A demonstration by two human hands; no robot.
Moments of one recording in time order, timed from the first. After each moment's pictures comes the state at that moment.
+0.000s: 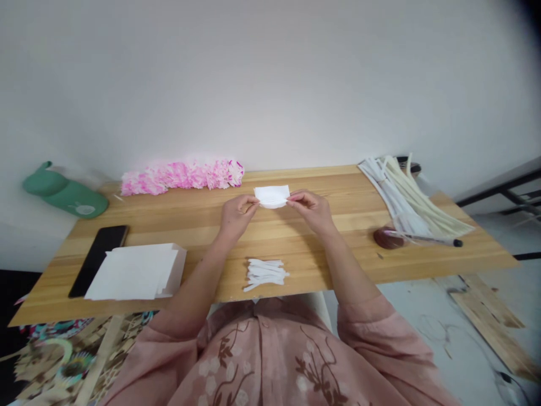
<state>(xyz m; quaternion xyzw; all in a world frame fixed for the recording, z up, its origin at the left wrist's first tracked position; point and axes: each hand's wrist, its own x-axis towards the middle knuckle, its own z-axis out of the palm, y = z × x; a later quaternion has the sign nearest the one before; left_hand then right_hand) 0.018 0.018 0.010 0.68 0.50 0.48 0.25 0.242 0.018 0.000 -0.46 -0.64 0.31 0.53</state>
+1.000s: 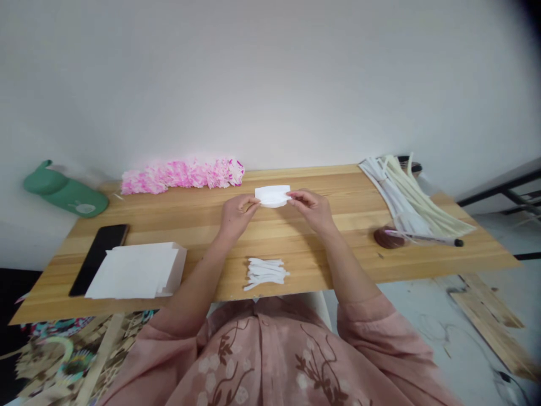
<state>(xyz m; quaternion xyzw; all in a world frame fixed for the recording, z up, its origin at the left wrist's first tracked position) 0.018 0.020 0.006 0.67 0.49 0.49 0.27 0.245 0.022 -0.004 -0.49 -0.65 0.29 0.50</state>
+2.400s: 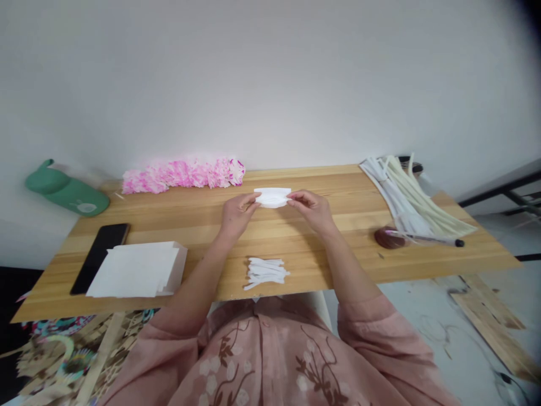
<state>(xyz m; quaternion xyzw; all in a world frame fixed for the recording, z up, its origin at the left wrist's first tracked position) 0.016 0.025 -0.004 0.65 0.49 0.49 0.30 0.243 0.021 -0.004 -0.49 -0.63 0.32 0.51</state>
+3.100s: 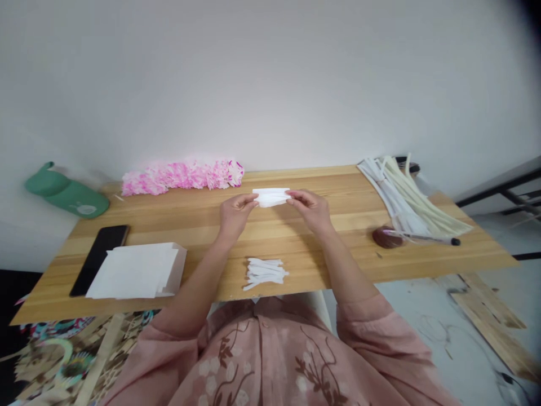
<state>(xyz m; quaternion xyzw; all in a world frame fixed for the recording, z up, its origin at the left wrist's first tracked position) 0.024 0.025 -0.003 0.54 0.49 0.55 0.40 0.240 0.021 -0.006 -0.50 -0.62 0.29 0.53</state>
